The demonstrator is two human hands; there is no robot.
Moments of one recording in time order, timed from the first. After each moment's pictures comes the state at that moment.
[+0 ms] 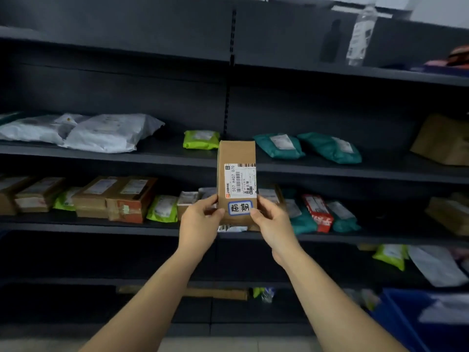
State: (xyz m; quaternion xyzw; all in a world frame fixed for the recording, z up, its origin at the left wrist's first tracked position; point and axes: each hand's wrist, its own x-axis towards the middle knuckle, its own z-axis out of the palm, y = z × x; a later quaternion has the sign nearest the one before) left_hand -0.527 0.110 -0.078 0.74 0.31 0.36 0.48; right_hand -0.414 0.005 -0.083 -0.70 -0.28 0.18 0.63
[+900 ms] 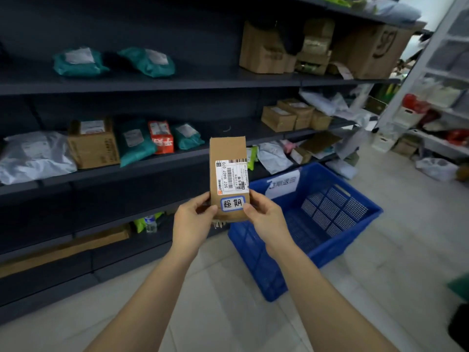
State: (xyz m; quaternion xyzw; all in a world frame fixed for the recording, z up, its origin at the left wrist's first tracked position) left_hand -0.410 -0.310 -0.172 0.75 0.20 0.18 0.61; right_hand -0.363 -0.455 -0.165 -0.75 -0.07 0.09 0.66
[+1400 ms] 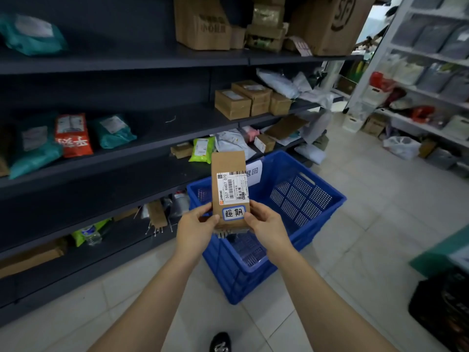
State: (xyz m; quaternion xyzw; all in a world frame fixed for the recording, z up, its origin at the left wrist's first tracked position) left_hand -0.245 -0.484 -0.231 0.75 0.19 0.08 0.63; right_hand -0.220 -0.636 -0.213 -0.75 0.03 0.10 0.65
